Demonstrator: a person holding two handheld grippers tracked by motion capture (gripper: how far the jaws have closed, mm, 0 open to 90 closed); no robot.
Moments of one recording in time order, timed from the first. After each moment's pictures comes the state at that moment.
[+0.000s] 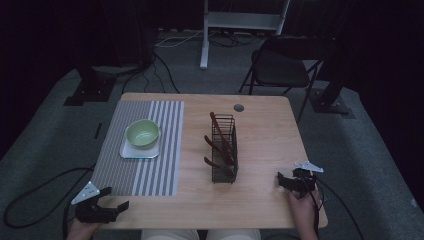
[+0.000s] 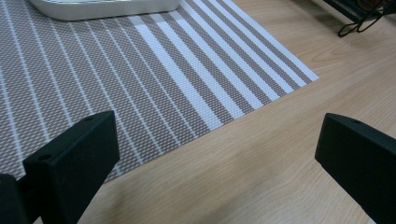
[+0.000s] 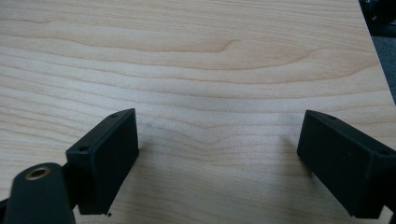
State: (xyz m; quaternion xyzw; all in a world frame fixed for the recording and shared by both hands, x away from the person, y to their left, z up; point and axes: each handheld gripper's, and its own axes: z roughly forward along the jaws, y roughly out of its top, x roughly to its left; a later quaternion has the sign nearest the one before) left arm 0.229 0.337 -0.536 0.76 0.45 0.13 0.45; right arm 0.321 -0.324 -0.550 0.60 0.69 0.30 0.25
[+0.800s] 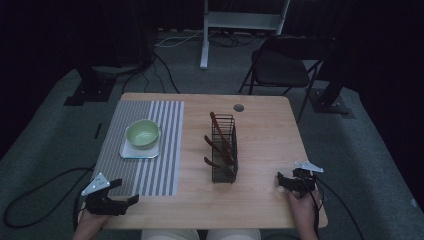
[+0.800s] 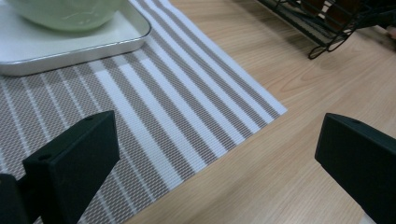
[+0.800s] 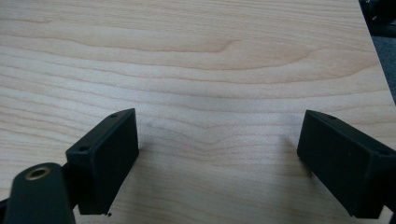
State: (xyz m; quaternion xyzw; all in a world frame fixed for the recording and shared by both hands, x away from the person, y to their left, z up) left arm 0.246 0.305 -0.510 0.77 0.42 0.12 0.47; right arm 0.321 -0.324 -0.550 0.60 0.69 0.30 0.25
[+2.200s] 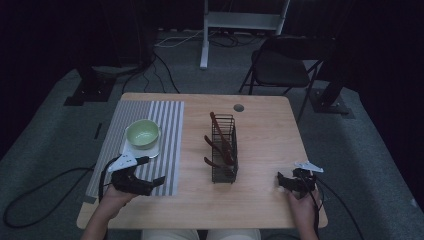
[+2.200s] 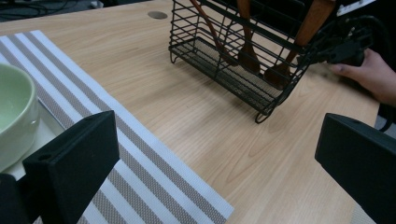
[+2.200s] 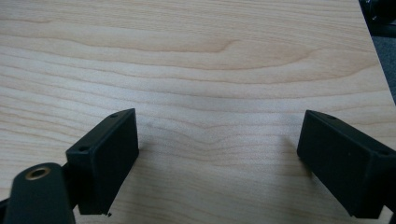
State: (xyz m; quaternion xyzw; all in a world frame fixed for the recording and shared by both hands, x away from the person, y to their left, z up) left arm 0.290 0.227 -0.447 0.79 0.33 0.12 0.50; right arm 0.321 -0.324 -0.550 0.60 0.69 0.30 0.25
